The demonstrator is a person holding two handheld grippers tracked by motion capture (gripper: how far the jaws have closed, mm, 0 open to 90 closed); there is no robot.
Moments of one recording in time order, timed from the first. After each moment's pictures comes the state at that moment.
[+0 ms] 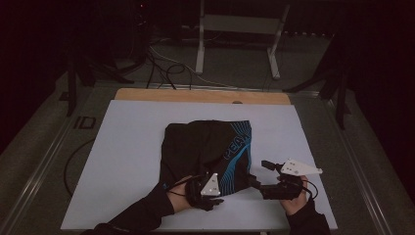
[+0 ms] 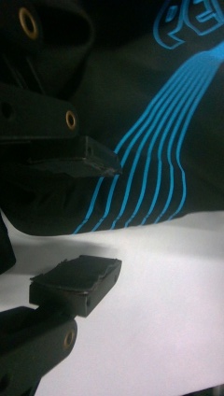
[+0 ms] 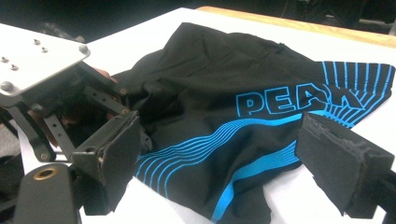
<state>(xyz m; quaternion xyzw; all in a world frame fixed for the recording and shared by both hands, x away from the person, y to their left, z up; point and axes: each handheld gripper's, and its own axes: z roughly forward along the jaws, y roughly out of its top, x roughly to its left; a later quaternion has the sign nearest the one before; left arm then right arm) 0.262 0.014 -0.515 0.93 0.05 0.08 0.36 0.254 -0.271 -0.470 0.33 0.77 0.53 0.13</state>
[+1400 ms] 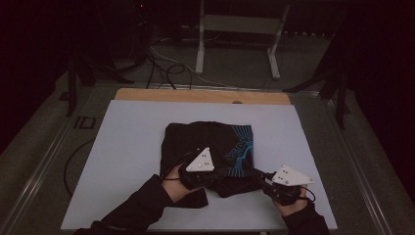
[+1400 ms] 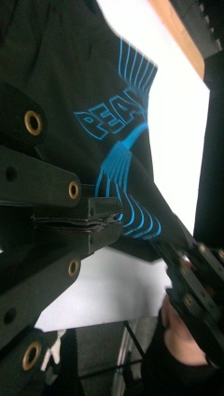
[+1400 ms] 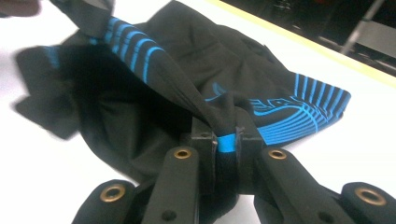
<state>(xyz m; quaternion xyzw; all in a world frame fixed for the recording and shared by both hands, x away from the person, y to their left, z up) 0.275 0.032 -0.430 0.86 0.12 0.07 0.49 0.236 -0.254 -0.464 0.29 0.80 0.46 0.23</state>
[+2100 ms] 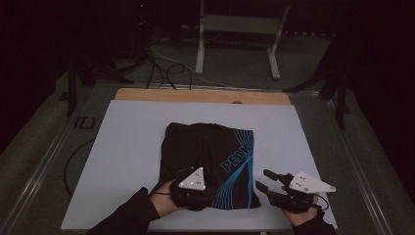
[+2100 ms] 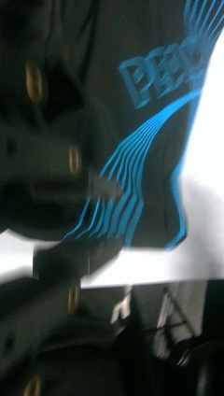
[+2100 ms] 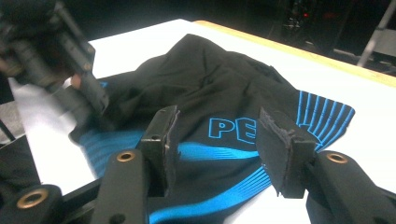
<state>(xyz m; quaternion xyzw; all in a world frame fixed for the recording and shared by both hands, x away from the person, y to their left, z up) 0.247 0.055 -0.473 0.90 0.09 -0.01 0.43 0.215 -0.277 -0.453 0.30 0.77 0.53 0.19</state>
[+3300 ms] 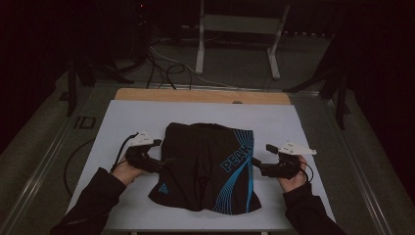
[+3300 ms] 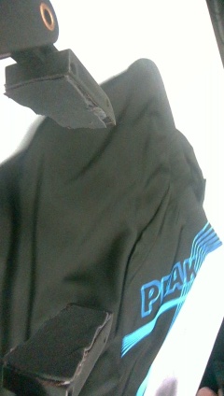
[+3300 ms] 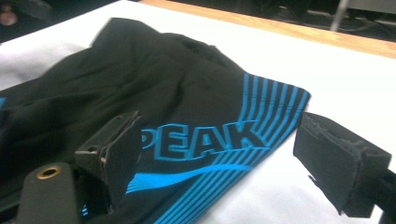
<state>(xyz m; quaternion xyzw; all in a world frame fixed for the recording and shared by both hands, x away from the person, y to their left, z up) 0.346 0.184 -0.475 0.82 0.32 0.09 0.46 0.316 -0.281 -0.480 0.38 0.76 0.49 0.18</state>
